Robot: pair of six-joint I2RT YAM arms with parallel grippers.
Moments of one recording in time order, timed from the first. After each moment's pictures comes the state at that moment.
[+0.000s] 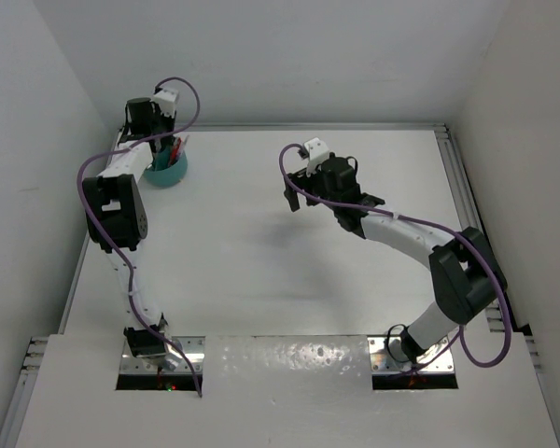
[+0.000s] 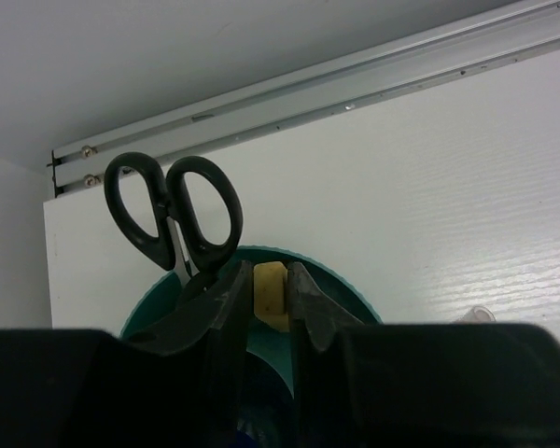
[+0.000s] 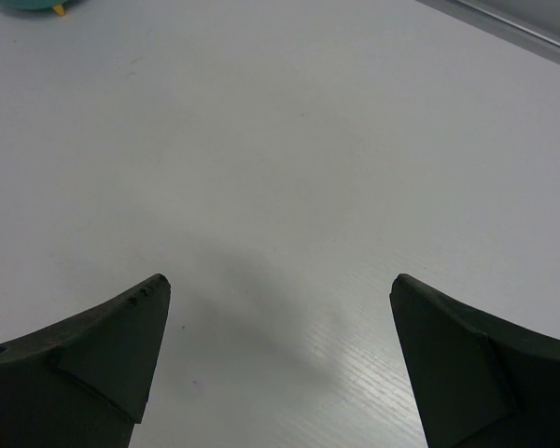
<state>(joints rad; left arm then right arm) 0.13 2.18 1.78 -0.09 0.16 0.33 0.57 1.60 0.99 0.20 0.03 0.01</state>
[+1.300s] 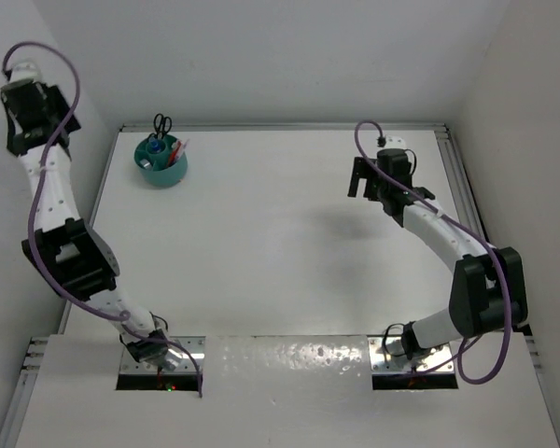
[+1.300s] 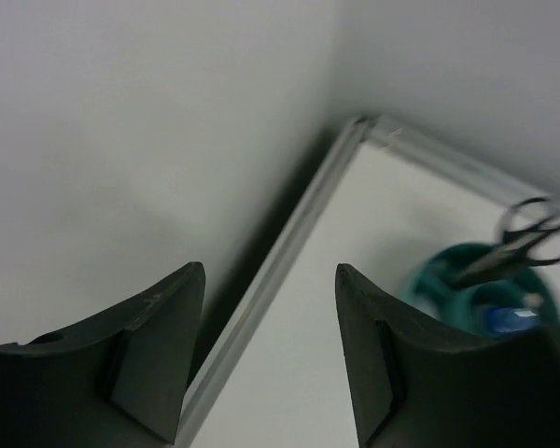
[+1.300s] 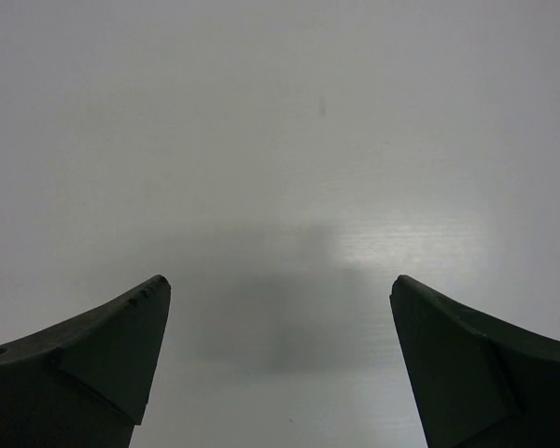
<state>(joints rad) 0.42 1.79 1.86 -0.40 -0.07 0.01 0.26 1.47 0.96 -0.10 0.18 0.22</state>
